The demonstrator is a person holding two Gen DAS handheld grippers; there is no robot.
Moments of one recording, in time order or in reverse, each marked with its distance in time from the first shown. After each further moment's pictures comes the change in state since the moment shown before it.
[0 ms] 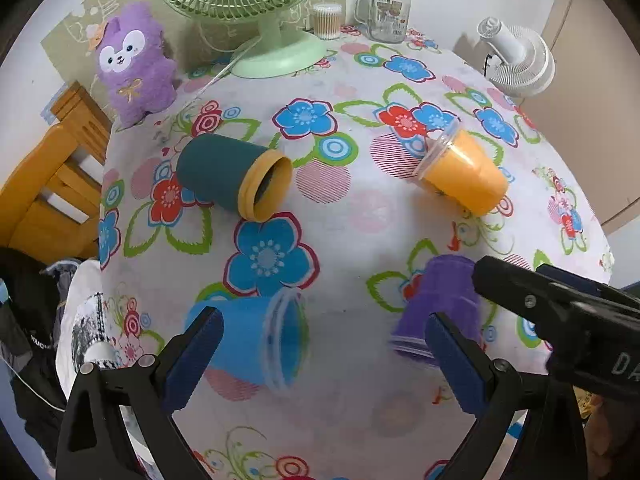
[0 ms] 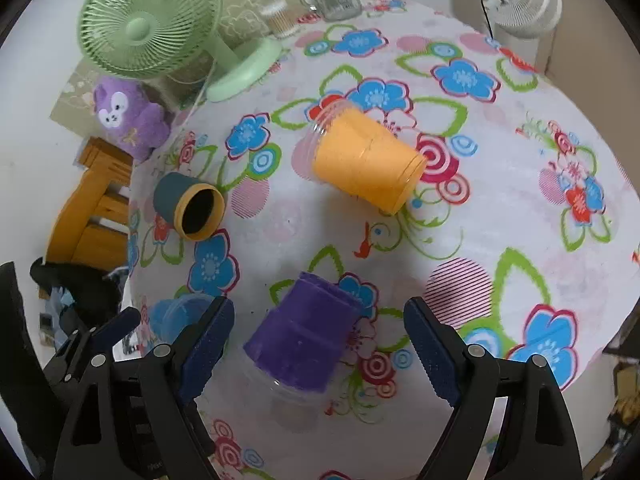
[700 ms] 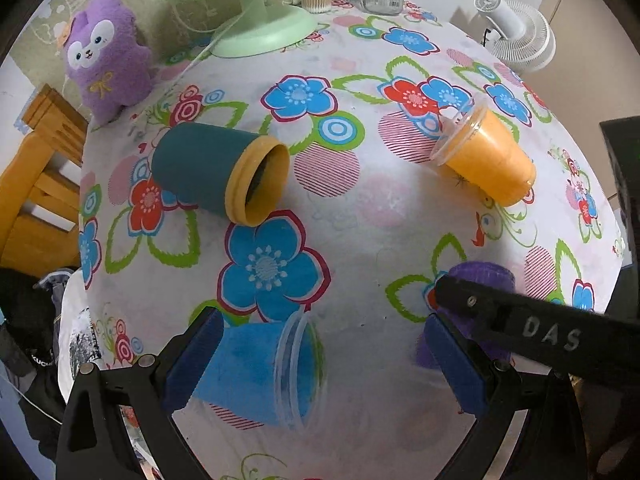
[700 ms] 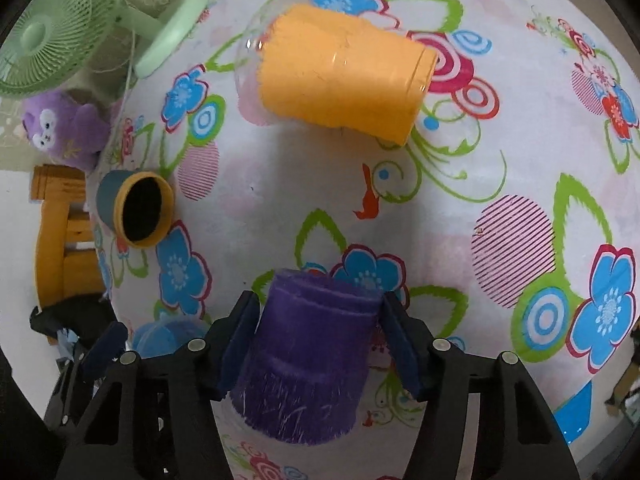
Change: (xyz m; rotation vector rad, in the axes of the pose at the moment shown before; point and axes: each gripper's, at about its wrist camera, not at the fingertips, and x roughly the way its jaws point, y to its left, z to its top) left arm 0.036 0.008 0.017 0.052 0.086 -0.028; right arm 0.067 -0.008 0.008 0.214 0.201 -0.047
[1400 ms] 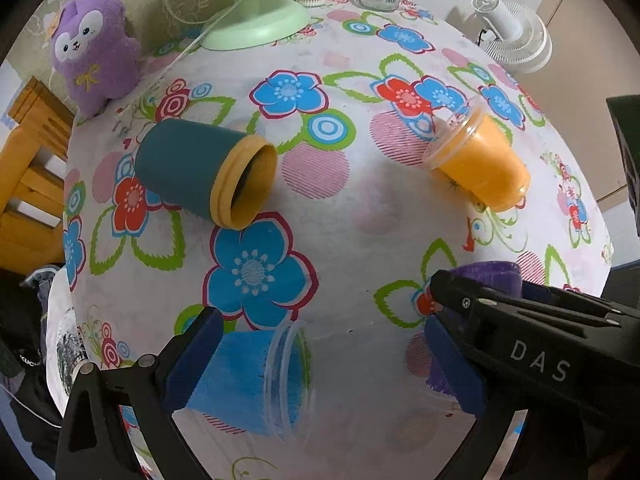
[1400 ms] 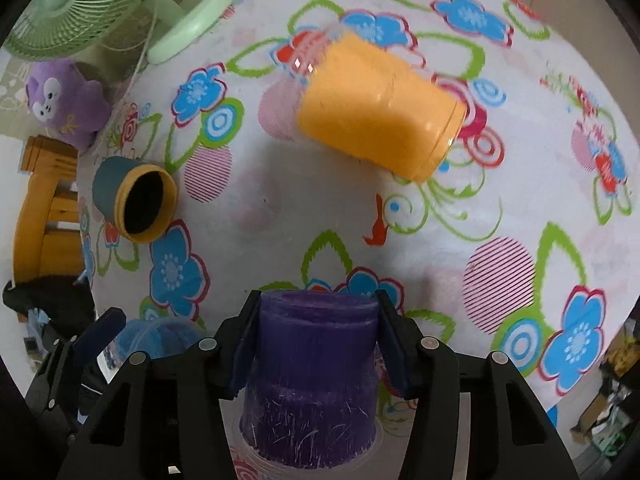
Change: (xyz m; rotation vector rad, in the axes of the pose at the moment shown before) left arm 0.002 0.001 0.006 -0.013 0.019 -0.056; right arm -0.020 0.024 0.004 -0.141 -0.079 -0.096
